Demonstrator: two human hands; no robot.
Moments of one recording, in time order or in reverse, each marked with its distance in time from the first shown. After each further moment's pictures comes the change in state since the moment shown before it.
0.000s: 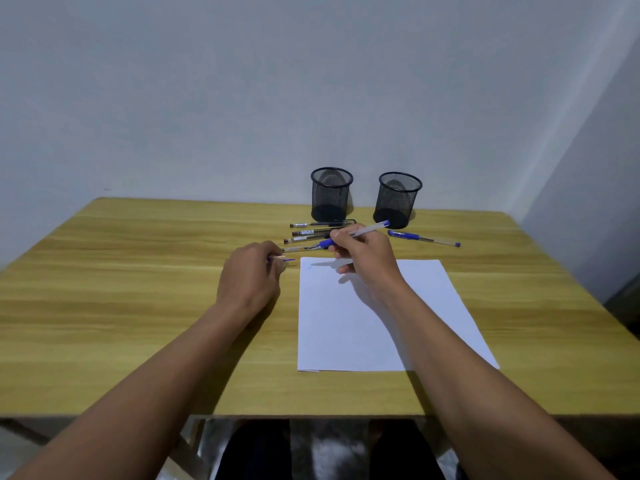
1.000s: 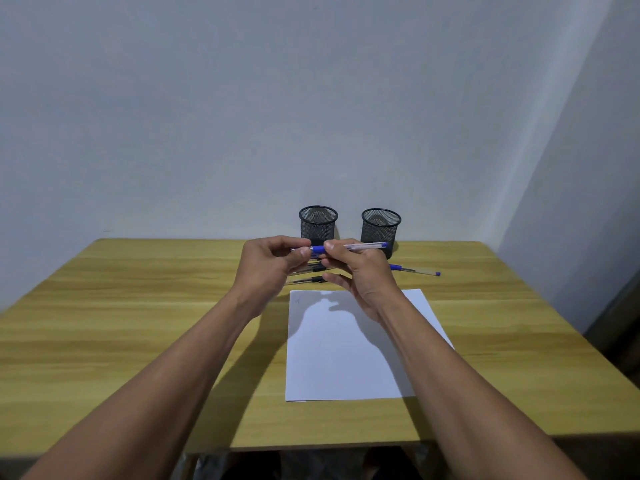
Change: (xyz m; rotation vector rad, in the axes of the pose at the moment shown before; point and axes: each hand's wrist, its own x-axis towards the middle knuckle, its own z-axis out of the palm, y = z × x) left_hand 0.020 0.087 -0.046 -1.069 -0.122 -0.194; right_hand -0.016 -0.049 -0.015 0.286 -0.137 0.003
